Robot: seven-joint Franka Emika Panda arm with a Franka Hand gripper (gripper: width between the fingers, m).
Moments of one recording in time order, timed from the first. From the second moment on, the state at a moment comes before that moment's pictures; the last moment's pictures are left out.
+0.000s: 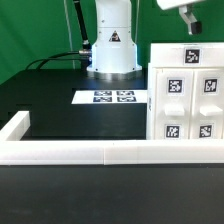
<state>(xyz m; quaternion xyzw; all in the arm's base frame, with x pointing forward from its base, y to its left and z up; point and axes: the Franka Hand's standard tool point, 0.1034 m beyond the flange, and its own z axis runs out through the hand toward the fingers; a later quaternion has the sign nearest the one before) 0.609 0.122 0.187 -0.92 0.37 -0.03 0.11</state>
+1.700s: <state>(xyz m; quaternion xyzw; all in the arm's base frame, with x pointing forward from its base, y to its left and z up) 0.610 0.096 0.181 -0.88 -0.47 -0.05 0.00</state>
